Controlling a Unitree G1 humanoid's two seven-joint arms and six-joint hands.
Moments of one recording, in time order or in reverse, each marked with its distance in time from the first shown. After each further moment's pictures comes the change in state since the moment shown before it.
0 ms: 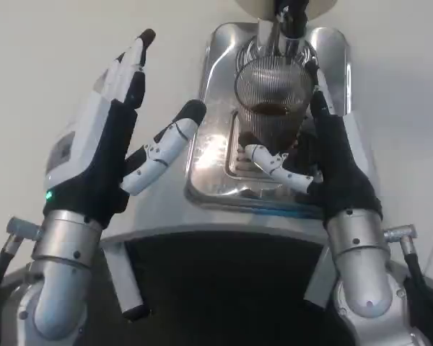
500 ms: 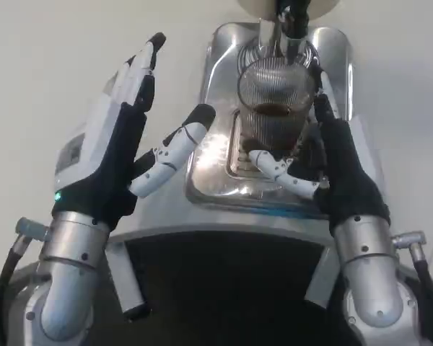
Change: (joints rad) left arm -0.001 -0.001 -0.023 0.003 0.003 -0.001 0.000; right arm 0.043 -0.009 0.001 -0.067 -0.006 0.008 0.033
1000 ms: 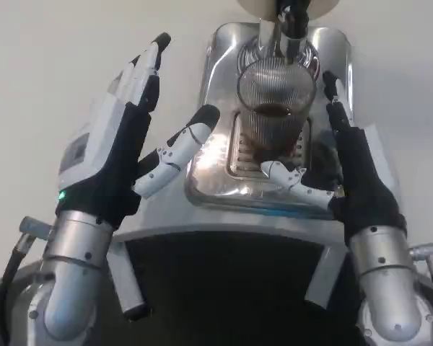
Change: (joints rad) left arm -0.006 -0.001 -0.011 0.005 0.005 -0.001 0.000; right arm 0.068 -0.007 -0.018 -0.087 -0.003 0.028 0.031
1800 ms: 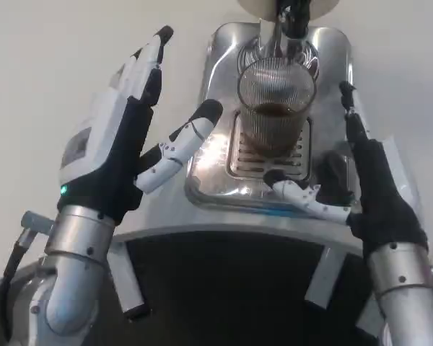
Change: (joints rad) left arm -0.017 0.000 -0.003 0.004 0.002 0.000 0.000; right arm 0.095 -0.024 -0.005 -0.114 -0.030 0.013 0.039
